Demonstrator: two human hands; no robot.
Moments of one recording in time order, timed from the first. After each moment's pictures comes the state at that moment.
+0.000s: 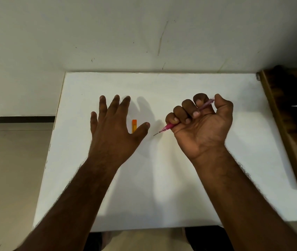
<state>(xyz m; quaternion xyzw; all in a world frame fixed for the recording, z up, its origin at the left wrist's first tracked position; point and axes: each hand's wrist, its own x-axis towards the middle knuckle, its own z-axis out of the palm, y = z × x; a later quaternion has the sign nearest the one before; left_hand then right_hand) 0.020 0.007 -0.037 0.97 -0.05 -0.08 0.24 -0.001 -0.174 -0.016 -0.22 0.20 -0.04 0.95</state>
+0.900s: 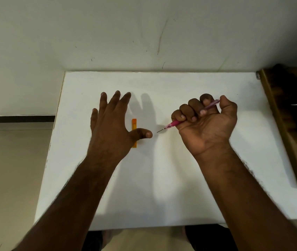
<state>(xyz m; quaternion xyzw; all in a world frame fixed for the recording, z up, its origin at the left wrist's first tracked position) 0.027 0.010 -0.036 0.95 -0.07 -0.11 0.27 0.000 -0.186 -0.021 -0.19 0.23 -0.07 0.95</state>
